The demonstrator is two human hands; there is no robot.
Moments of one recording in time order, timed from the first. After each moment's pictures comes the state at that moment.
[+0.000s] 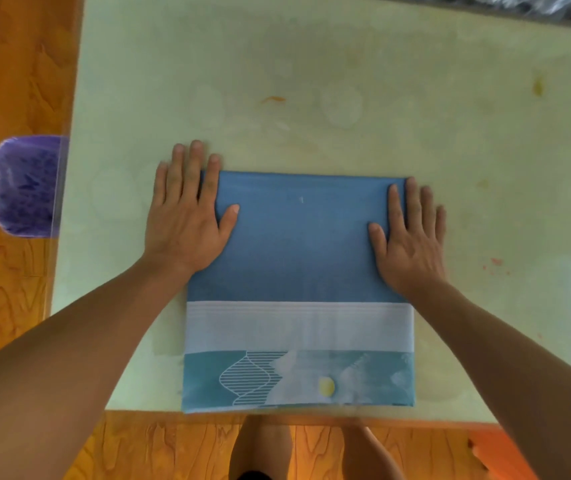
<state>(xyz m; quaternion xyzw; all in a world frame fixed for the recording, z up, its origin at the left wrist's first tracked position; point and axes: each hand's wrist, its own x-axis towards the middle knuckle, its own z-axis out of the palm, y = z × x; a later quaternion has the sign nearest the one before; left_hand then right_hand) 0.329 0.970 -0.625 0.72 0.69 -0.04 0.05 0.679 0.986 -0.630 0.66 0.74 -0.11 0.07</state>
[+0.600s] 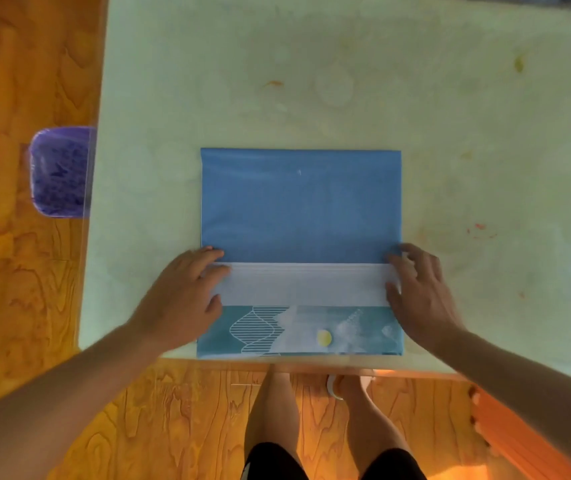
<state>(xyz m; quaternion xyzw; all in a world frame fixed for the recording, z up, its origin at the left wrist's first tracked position) 0.325 0.818 -0.569 0.77 0.59 -0.08 0.23 0.727 0.867 -0.580 0.60 0.77 -0.22 0.03</state>
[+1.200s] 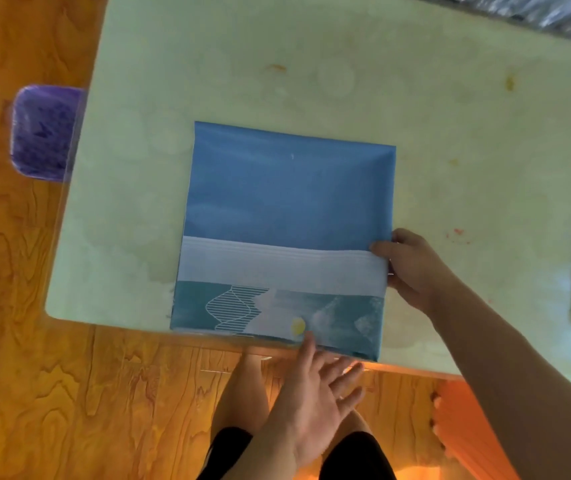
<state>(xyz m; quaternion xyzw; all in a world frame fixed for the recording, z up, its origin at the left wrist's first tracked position) 0.571 0.725 -0.519 -0.36 0.39 0.36 0.77 0.700 0.925 -0.538 0.72 0.28 -0.63 -0.14</state>
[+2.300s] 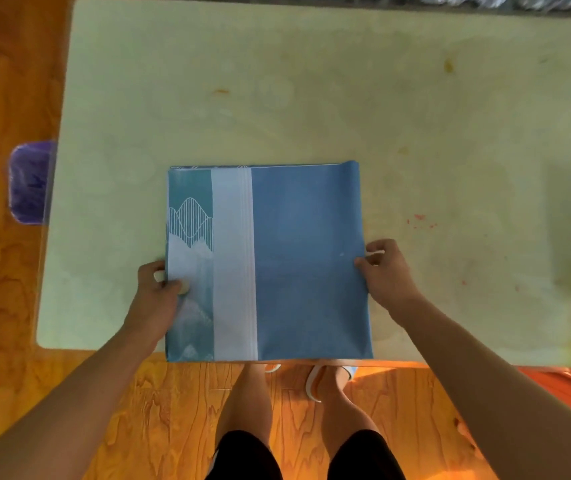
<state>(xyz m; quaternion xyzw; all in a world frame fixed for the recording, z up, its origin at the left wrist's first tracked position) 0.414 0.808 -0.557 0.22 0.82 0.24 0.48 0.762 0.890 -0.573 0.76 0.37 -0.52 -0.12</state>
